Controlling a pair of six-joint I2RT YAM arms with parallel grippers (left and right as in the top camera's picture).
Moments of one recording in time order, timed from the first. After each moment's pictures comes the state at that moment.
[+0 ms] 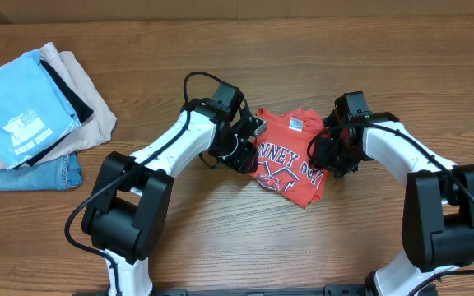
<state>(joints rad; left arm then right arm) -0.47 1.98 1.35 -0.80 0.48 0.13 0.13 1.82 1.06 -0.73 -0.25 0.25</state>
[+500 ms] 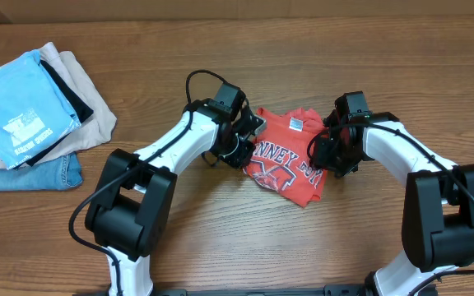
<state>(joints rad) -0.47 2.01 1.35 -0.73 0.34 0.13 0.13 1.82 1.06 -0.73 -0.24 0.25</state>
